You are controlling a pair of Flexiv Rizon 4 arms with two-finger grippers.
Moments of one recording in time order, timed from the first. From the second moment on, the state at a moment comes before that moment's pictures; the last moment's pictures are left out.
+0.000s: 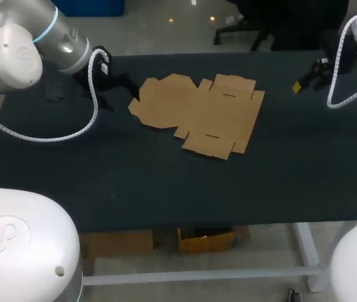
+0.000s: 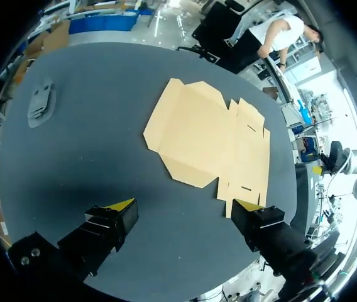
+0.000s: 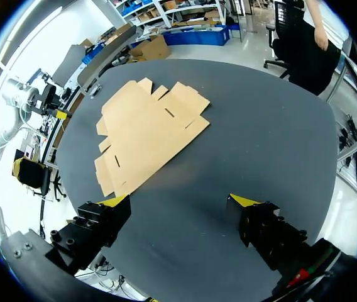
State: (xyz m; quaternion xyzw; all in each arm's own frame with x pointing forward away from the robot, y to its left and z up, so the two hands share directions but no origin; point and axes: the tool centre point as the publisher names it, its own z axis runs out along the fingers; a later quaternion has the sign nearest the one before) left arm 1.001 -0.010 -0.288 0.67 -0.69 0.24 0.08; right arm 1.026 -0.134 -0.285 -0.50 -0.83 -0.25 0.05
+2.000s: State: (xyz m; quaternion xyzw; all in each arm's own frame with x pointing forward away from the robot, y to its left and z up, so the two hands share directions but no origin) left arm 1.079 -0.004 -0.353 0.59 -0.73 0.28 0.20; right arm 1.027 -0.130 -0.283 -0.50 -0.83 -0.26 0.05
